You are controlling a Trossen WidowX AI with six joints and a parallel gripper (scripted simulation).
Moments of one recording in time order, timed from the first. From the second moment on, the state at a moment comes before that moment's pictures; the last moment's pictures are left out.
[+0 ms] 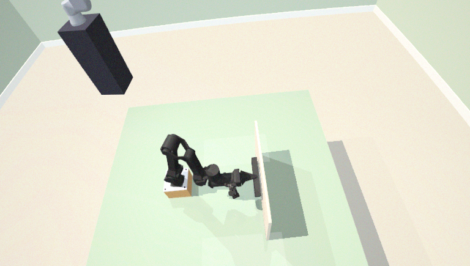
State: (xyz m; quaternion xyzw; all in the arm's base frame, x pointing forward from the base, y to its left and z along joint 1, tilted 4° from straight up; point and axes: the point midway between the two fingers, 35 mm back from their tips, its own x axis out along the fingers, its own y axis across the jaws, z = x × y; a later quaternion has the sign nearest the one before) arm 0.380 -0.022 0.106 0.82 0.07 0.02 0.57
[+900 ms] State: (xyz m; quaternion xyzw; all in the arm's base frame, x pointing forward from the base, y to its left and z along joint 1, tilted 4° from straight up) arm 0.380 -0.025 0.110 0.82 0.07 0.02 0.57
